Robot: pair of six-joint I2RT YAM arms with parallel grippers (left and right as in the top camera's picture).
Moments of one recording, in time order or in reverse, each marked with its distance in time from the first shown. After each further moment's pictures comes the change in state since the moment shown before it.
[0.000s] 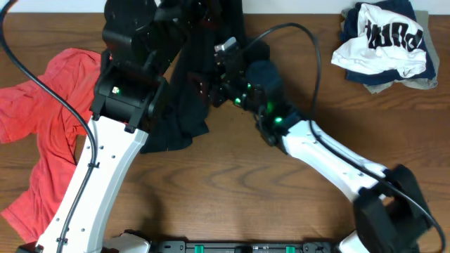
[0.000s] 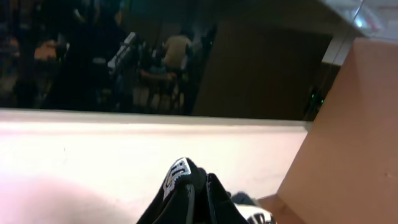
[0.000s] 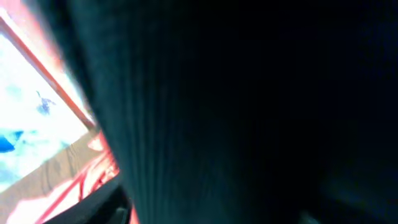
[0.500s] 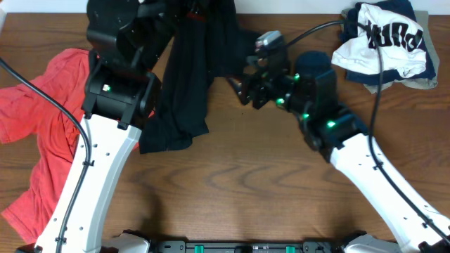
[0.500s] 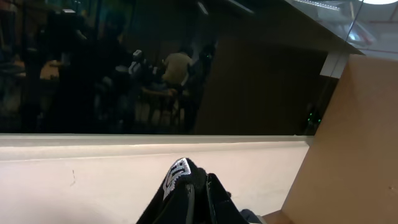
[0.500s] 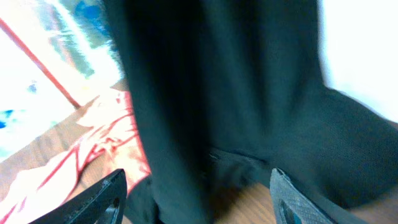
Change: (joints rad) left arm 0.048 0.000 0.000 0.082 0.034 -0.001; right arm -0.137 -0.309 -0.002 -0.446 -0.084 -0.124
